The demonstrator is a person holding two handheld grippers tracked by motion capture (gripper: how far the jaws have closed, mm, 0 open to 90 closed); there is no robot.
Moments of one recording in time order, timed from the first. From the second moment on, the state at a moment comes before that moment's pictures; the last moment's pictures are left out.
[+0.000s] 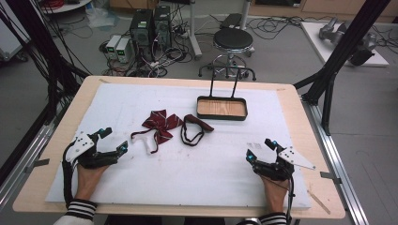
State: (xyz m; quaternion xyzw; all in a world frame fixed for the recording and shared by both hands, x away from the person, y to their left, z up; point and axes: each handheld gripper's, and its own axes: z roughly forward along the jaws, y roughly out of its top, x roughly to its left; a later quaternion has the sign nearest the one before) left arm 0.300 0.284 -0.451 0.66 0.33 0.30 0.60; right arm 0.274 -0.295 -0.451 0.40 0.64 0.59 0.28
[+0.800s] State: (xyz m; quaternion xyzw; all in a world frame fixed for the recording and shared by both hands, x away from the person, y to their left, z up) left arm 0.300 0.287 -0.451 0.66 0.34 0.29 0.61; right arm 0.274 -0.296 -0.451 0.41 0.64 0.59 0.28
